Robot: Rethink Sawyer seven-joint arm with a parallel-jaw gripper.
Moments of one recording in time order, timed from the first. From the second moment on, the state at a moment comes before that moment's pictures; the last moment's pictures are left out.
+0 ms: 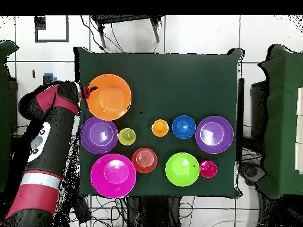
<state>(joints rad) 0.51 -0.02 -0.60 0.85 0.19 0.64 2.02</state>
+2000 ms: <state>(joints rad) 0.45 -0.05 -0.50 0.87 0.22 0.64 2.08</state>
